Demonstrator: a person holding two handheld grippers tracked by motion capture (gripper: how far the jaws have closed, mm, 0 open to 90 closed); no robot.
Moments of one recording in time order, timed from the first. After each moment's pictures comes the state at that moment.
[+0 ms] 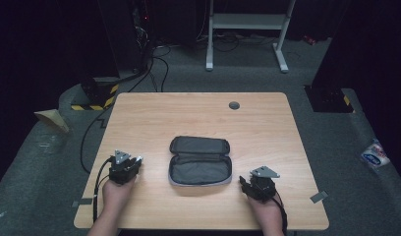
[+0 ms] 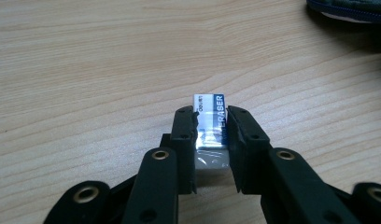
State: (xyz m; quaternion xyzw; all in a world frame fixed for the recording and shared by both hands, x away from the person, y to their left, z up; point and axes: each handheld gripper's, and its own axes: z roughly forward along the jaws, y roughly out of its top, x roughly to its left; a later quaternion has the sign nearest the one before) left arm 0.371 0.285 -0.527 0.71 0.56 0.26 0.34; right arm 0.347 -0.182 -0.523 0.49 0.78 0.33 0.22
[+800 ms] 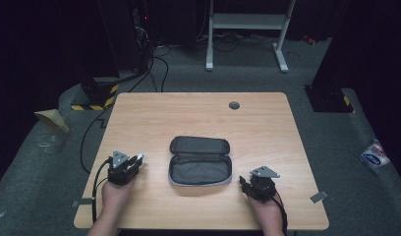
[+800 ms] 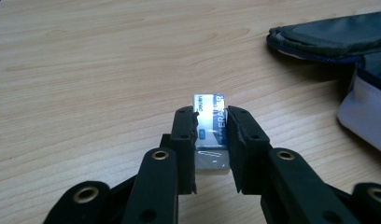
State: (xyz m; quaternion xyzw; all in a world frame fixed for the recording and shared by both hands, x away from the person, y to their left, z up) left arm 0.357 0.280 -0.509 0.70 0.53 0.28 0.39; right arm 0.347 -0.182 -0.523 0.49 0.78 0.33 0.22
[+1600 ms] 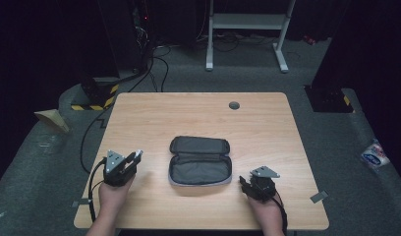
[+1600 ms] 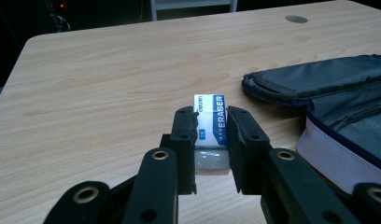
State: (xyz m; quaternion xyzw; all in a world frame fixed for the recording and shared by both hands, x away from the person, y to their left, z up) left arm 0.340 0.277 -0.481 0.68 0.50 0.31 0.43; right arm 0.347 -0.182 -0.523 0.49 0.78 0.33 0.22
